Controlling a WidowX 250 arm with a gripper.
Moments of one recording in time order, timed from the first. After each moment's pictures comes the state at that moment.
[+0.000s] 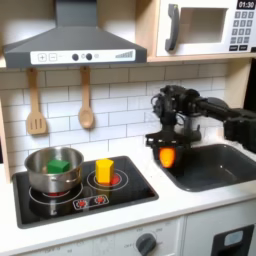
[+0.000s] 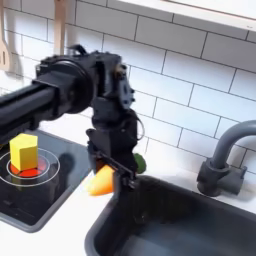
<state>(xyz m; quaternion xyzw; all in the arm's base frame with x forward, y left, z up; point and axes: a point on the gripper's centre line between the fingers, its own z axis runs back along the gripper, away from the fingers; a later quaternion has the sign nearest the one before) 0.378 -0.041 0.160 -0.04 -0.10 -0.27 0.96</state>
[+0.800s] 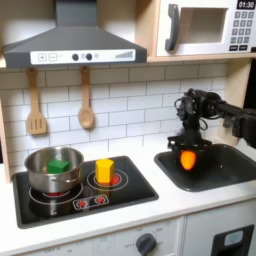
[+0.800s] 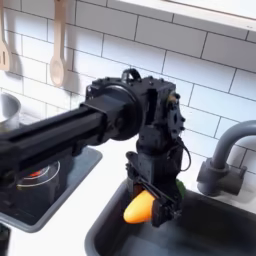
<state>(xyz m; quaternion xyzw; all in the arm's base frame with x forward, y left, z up) 0.368 -0.090 0.147 -0.03 -0.09 -0.31 0.95</state>
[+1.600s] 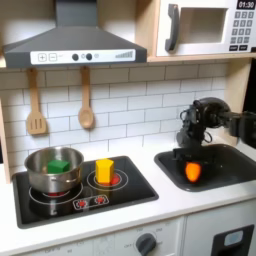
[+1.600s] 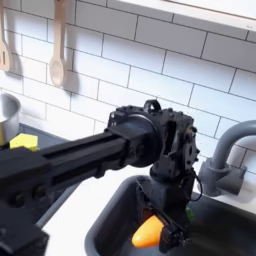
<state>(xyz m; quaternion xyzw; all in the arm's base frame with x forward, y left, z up) 0.364 -0.104 0.113 -0.03 -0.06 -0.31 0.95</state>
